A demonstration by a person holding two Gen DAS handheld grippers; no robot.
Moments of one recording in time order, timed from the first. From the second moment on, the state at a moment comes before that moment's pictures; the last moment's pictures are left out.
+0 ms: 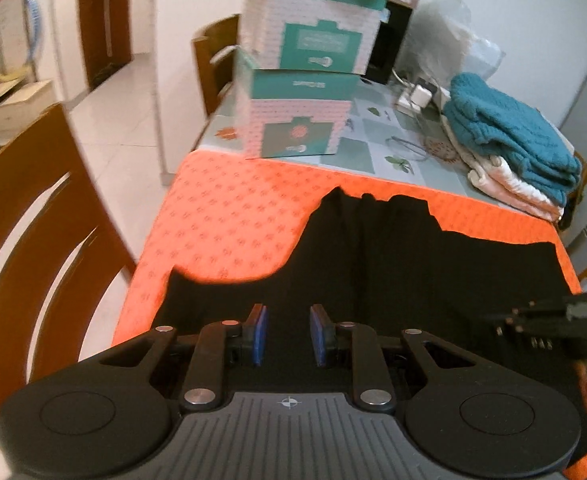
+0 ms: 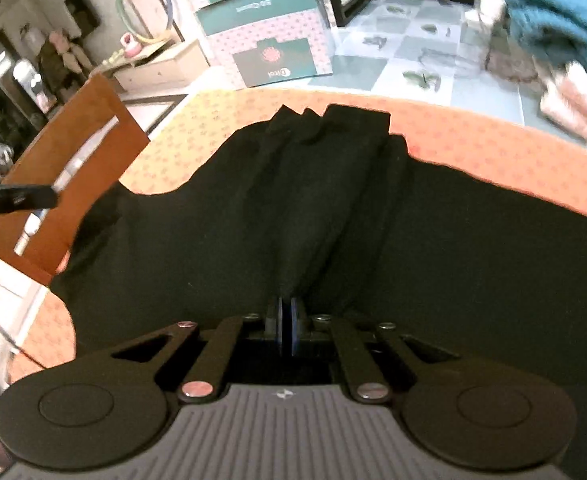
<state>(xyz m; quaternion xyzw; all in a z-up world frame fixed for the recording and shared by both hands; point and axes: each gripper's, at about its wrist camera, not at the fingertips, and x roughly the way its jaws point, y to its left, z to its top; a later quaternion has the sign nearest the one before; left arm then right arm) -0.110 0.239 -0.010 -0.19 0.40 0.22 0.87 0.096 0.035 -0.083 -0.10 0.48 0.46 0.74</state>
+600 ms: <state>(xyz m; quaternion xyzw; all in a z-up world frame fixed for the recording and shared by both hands) -0.210 0.228 -0.015 -0.25 0.38 0.31 0.83 0.064 0.017 -0.048 -0.14 0.44 0.48 0.75</state>
